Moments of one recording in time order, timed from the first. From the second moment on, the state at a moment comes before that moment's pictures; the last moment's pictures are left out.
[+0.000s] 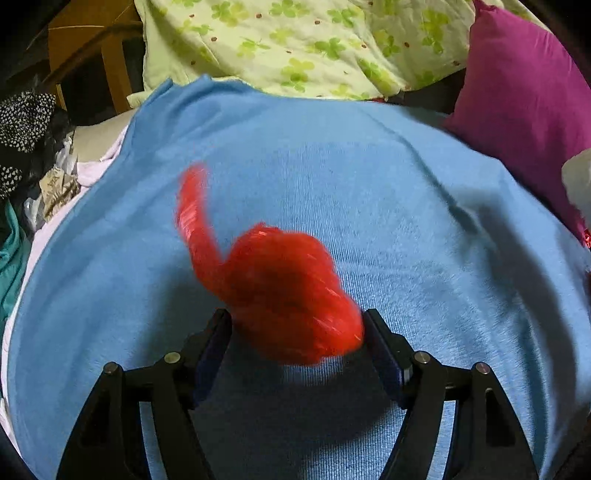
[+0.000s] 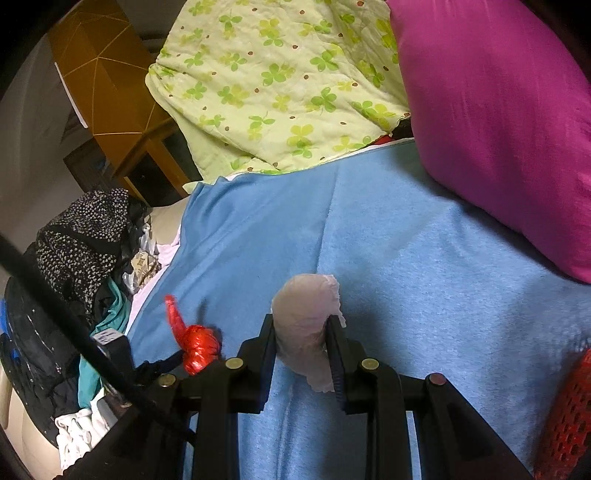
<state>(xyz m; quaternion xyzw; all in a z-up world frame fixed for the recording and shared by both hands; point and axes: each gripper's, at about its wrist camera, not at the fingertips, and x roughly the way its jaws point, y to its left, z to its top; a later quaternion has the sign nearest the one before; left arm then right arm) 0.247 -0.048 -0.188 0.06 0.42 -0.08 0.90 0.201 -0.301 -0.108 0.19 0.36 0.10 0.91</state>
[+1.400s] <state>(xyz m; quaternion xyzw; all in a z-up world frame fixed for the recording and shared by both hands) 0.194 -0.080 -0.139 0.06 0.32 -0.19 0.93 0.183 -0.325 -0.086 0.20 0.31 0.08 0.93</state>
